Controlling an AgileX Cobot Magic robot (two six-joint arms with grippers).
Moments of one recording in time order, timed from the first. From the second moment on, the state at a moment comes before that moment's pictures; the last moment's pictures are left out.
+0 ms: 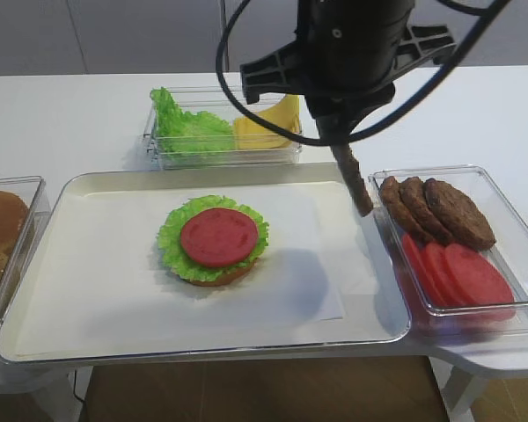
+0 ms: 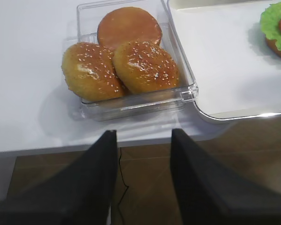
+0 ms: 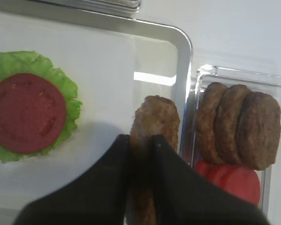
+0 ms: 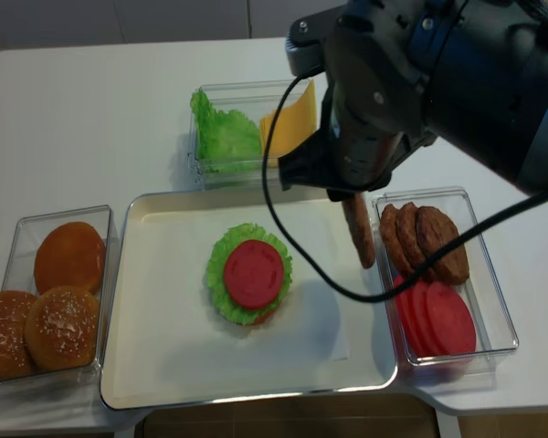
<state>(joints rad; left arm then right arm) -0.01 -0.02 -0.49 0.03 1.18 0.00 0.82 1.64 -1.55 -0.30 1.24 0.62</state>
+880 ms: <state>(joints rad) -0.01 -0.02 -0.49 0.03 1.18 0.00 0.94 1.86 -1.78 -0.29 1.24 0.56</state>
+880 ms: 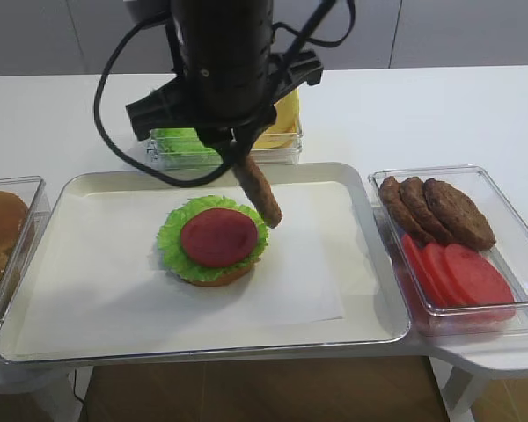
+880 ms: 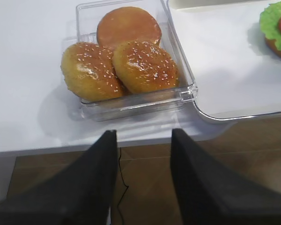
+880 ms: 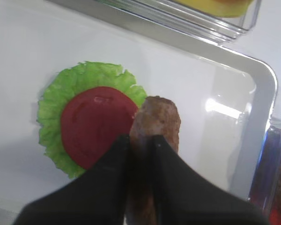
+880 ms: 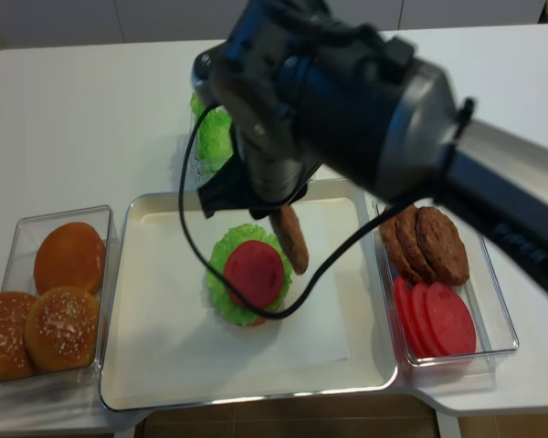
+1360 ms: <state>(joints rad) -0.01 -0.02 -0.49 0.03 1.18 0.00 0.97 1.98 -1.84 -0.29 1.24 0.51</state>
